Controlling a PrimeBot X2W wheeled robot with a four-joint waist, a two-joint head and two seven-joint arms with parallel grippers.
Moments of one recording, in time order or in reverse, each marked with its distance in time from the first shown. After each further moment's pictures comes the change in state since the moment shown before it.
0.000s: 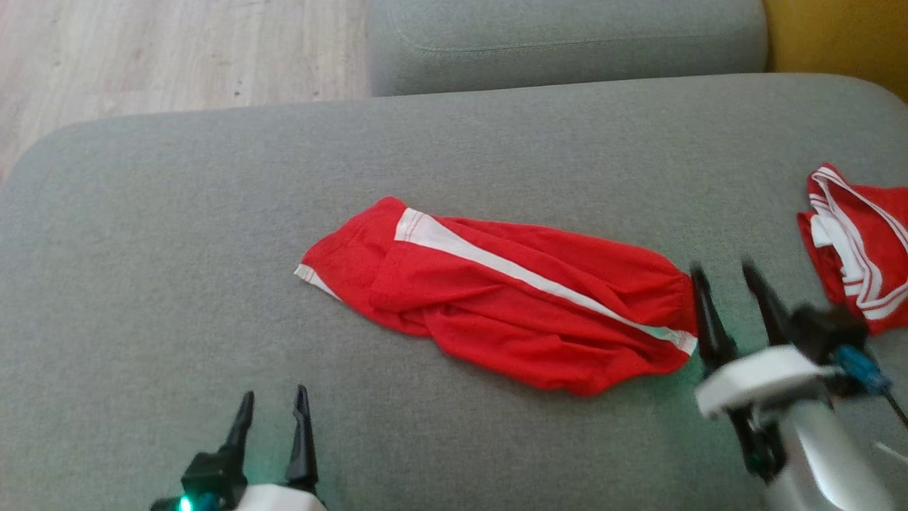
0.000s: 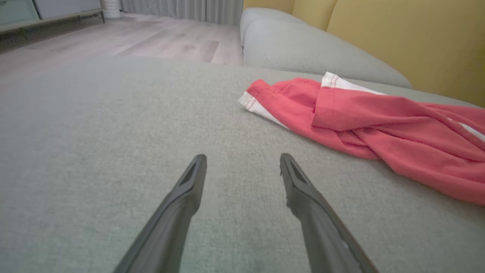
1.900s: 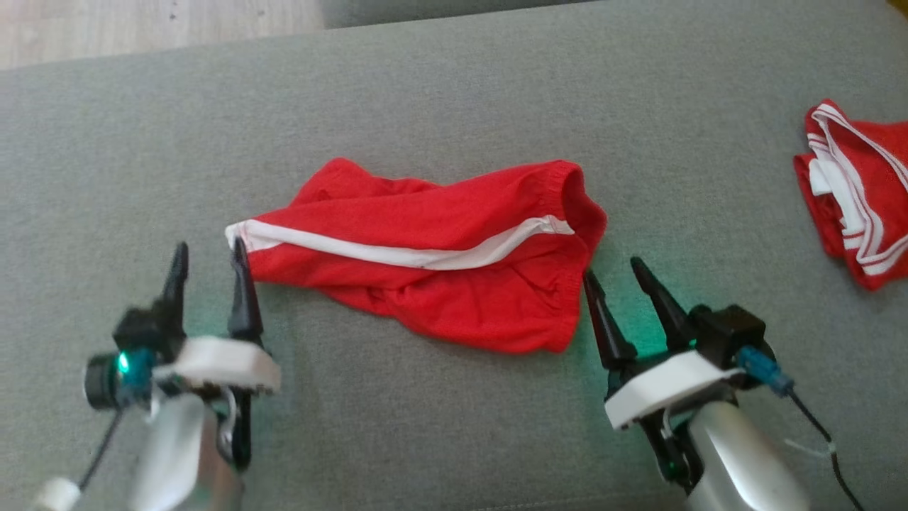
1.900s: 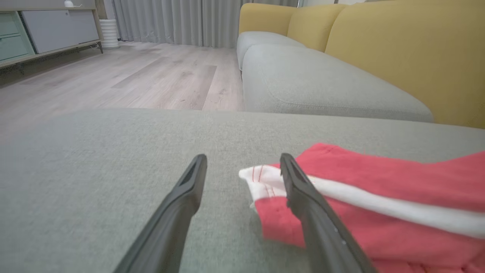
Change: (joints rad) left arm -0.386 0.014 0.186 0.174 0.100 -0.087 0.000; right arm -0.010 0.116 0.160 -0.065 -0.023 0.000 -0.008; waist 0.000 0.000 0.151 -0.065
